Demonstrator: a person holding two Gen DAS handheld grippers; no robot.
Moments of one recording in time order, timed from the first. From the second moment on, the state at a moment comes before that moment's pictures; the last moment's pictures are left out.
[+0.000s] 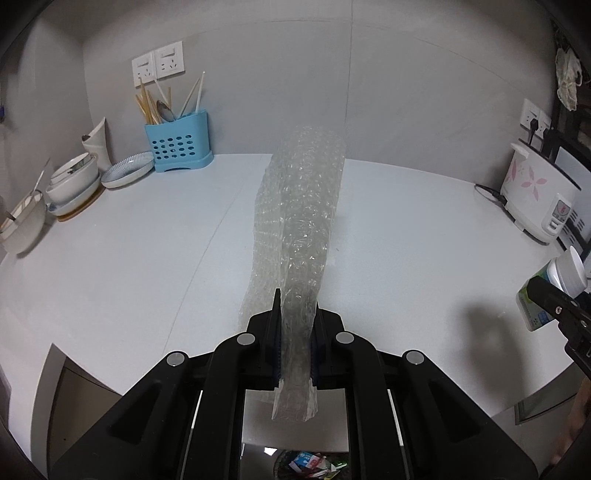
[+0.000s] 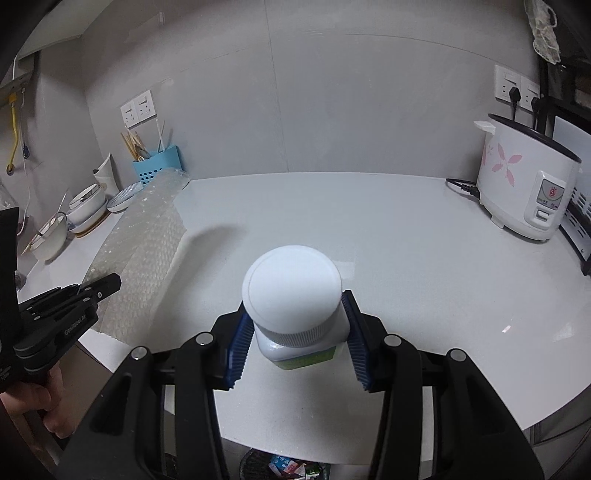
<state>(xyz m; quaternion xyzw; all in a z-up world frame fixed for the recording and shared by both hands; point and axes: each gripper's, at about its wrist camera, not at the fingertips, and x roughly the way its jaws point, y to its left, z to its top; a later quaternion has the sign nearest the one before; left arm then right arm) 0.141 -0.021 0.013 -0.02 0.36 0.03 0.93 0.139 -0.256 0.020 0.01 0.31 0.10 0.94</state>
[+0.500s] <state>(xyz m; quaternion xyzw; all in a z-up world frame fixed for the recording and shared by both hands) 0.024 -0.040 0.029 -0.02 0.31 0.00 0.95 0.046 -0.245 0.018 -0.01 0.27 0.09 0.96</state>
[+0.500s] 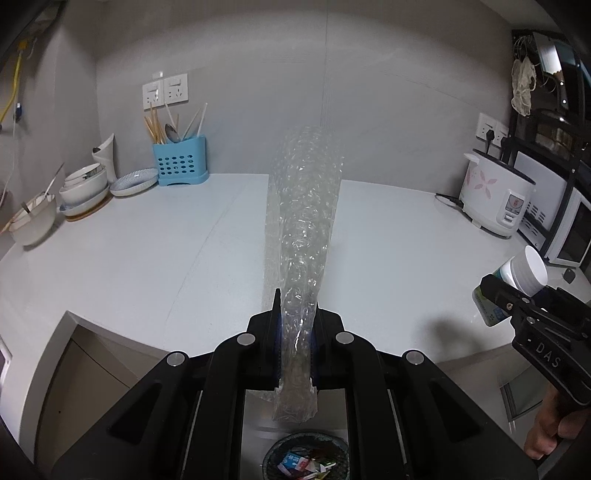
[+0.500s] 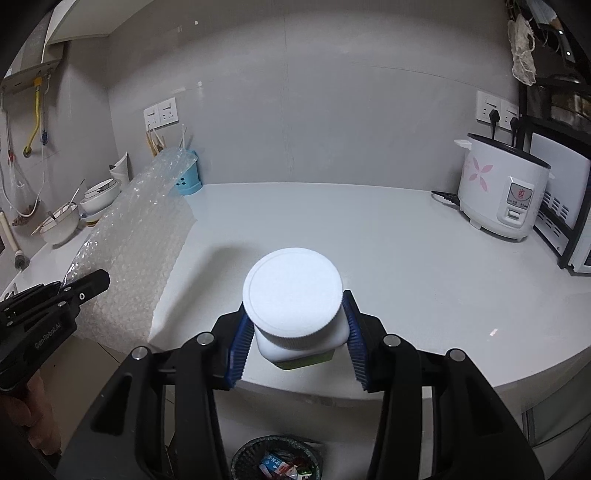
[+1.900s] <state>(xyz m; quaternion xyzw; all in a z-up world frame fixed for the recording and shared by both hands) -0.159 -0.050 -0.150 -0.03 0.34 -0.04 0.94 -0.113 -0.216 -0.125 -0.02 0.29 0.12 0.95</state>
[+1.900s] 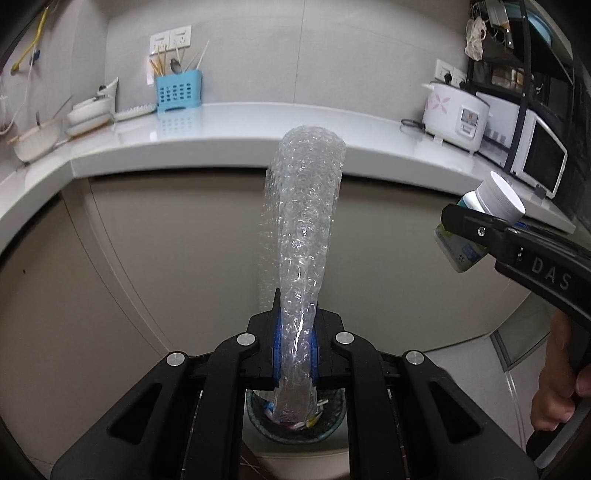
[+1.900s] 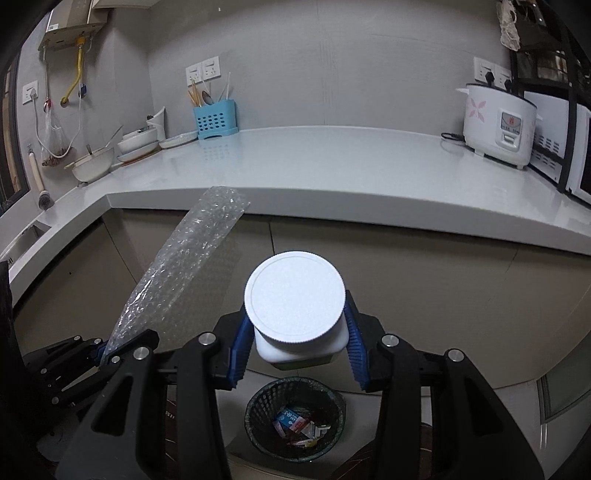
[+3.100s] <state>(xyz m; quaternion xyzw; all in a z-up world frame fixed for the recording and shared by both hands) -0.054 -0.062 -0.404 -0.08 0.51 -0.06 0.86 -0.022 -0.220 -0.394 0.01 0.44 0.04 0.90</state>
